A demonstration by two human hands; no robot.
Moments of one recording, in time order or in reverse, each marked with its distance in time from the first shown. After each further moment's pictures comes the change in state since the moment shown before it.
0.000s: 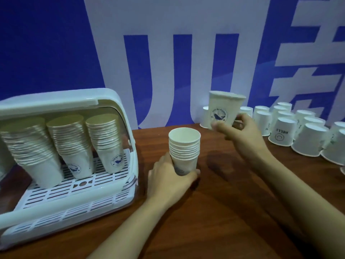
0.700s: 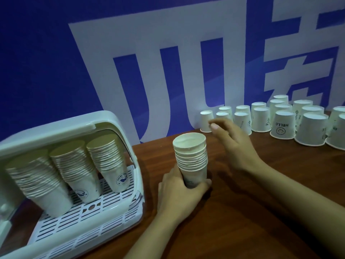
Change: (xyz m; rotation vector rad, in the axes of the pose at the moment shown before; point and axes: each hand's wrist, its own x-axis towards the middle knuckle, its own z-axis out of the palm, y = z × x) left_hand -0.003 0.000 0.001 -0.014 -0.091 0.116; right_hand 0.001 0.027 0.012 -0.110 -0.015 -0.239
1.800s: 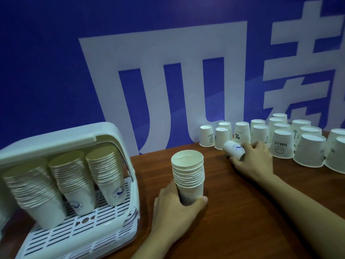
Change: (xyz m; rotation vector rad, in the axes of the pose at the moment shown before) left_hand 0.005 -0.010 0.005 0.000 0.016 -0.048; right_hand 0.043 0.115 -0.038 -0.953 0.109 0.316
